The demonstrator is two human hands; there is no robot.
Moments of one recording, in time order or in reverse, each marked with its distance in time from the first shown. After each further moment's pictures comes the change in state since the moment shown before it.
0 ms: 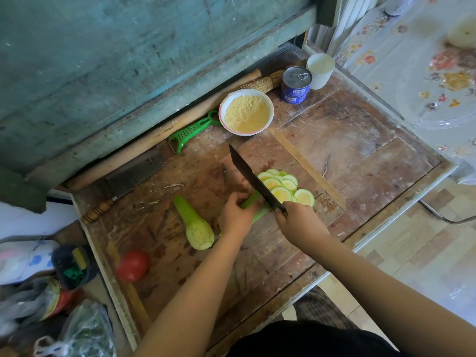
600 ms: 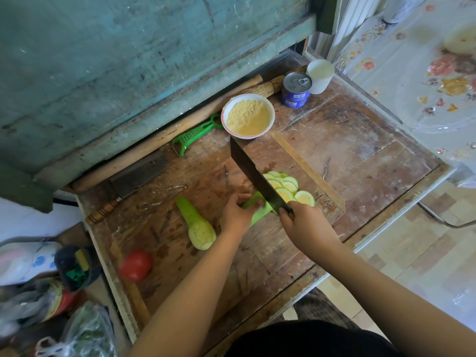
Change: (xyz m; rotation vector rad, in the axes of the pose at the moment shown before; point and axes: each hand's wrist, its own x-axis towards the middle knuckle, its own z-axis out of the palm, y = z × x) left_hand 0.002 0.002 -0.002 -0.079 -0.026 -0.029; right_hand -0.026 -0.005 -0.013 0.018 0.103 -0.088
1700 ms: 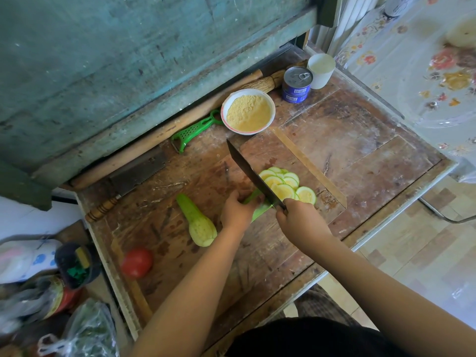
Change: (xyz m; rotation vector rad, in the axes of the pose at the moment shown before) left_hand 0.002 -0.001 0.001 -0.014 0.018 0.022; right_hand 0.012 0.000 0.016 -0.070 -0.026 0.041
